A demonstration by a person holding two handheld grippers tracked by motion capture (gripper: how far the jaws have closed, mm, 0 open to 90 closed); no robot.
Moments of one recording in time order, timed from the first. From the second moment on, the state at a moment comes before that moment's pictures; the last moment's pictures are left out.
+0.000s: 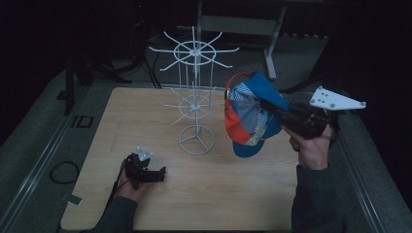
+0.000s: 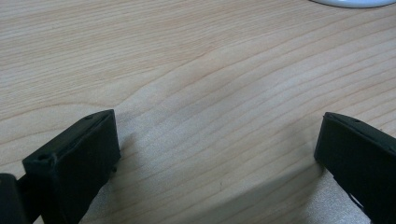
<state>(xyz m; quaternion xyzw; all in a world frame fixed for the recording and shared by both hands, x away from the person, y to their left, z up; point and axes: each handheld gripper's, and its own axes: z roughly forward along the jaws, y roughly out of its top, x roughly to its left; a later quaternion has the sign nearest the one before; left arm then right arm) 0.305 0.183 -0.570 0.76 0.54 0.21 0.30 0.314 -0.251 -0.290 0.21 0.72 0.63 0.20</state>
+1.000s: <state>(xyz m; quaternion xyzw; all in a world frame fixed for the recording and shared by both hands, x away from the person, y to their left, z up) 0.305 0.183 -0.570 0.76 0.54 0.21 0.30 0.320 -0.247 -0.273 0.21 0.67 0.68 0.20</state>
